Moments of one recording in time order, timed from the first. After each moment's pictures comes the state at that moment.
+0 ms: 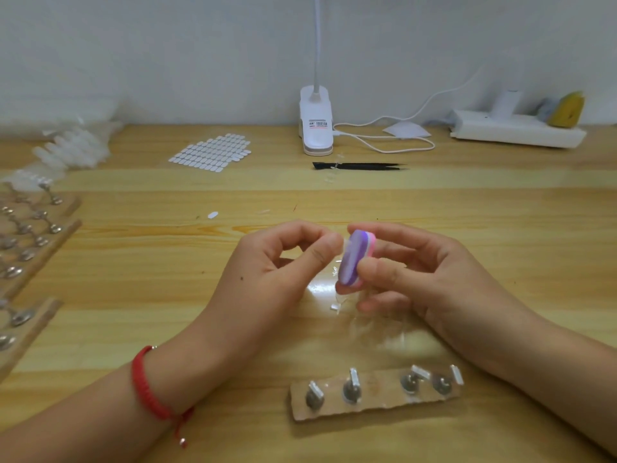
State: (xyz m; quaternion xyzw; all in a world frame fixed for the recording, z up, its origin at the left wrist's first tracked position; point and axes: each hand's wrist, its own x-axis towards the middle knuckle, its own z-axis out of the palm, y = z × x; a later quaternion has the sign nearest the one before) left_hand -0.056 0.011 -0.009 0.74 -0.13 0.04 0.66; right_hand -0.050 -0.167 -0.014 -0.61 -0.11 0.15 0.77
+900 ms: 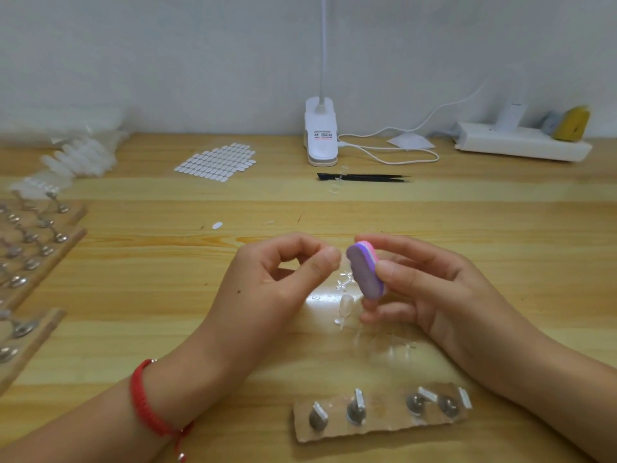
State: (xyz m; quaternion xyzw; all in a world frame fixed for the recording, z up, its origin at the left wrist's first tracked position) left_hand -0.055 0.015 -0.010 0.73 -0.11 0.04 0.67; right_hand -0.048 -0.169 -0.016 -0.60 -0.11 0.15 0.78
